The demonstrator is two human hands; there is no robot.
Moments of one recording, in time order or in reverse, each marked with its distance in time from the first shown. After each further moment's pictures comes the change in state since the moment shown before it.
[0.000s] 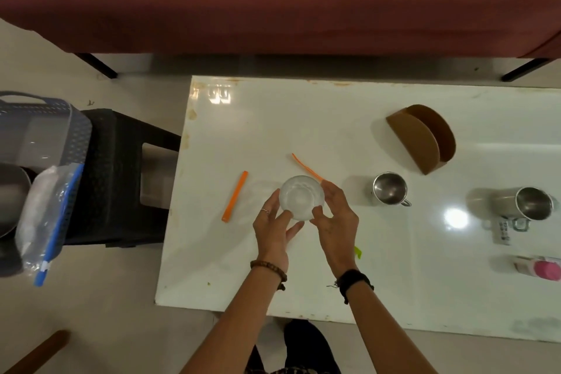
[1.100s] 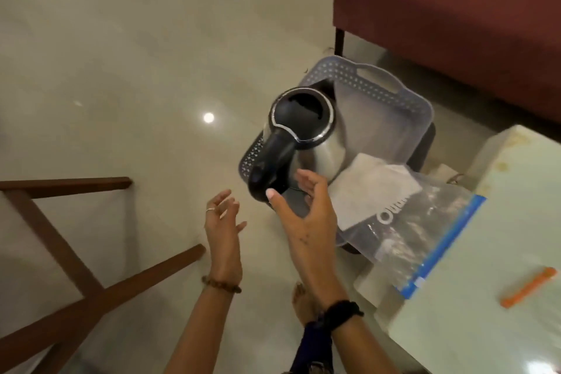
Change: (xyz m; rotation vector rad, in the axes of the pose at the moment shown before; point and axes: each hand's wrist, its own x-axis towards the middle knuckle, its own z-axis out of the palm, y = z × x) left_hand 0.010 0.257 -0.503 -0.036 0.688 0.389; right_hand -0.266 -0.113 0.480 -0.046 -0.730 -0.164
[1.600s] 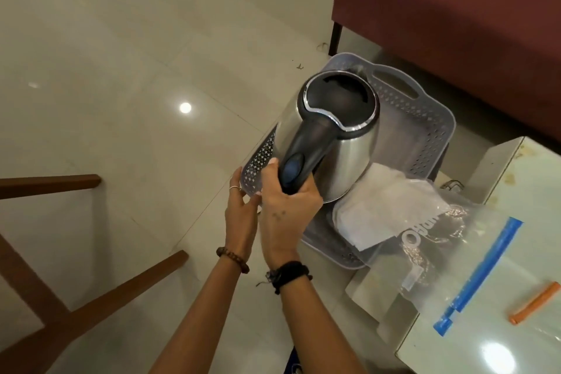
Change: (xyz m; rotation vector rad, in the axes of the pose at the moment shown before) left_hand 0.077 -0.032 0.027 0.240 -0.323 0.123; right_hand 0.061 0.014 0.087 0.193 0.418 -0.119
